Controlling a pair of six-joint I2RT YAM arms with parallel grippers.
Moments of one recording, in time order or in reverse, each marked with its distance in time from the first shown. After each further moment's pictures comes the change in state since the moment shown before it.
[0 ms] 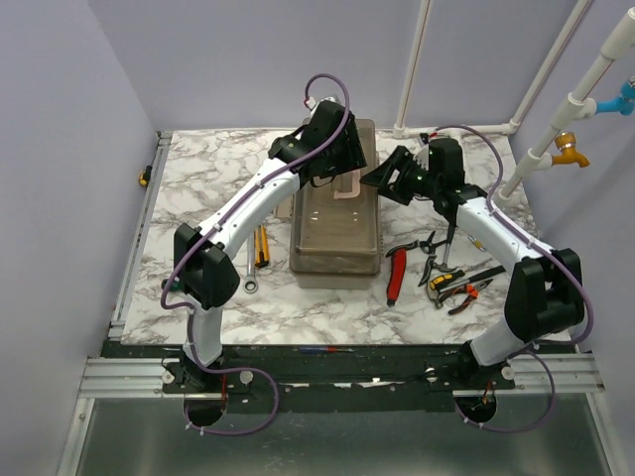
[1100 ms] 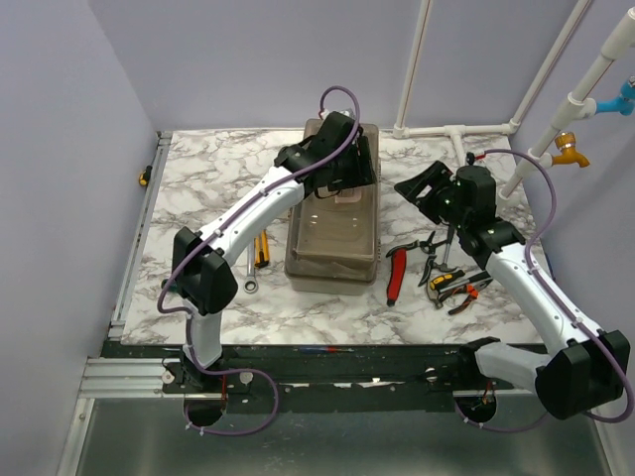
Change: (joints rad) left arm -0.075 -0.004 -0.016 -0.074 0.008 0.038; right arm 0.037 -0.438 -0.227 -0.109 0.433 0.067
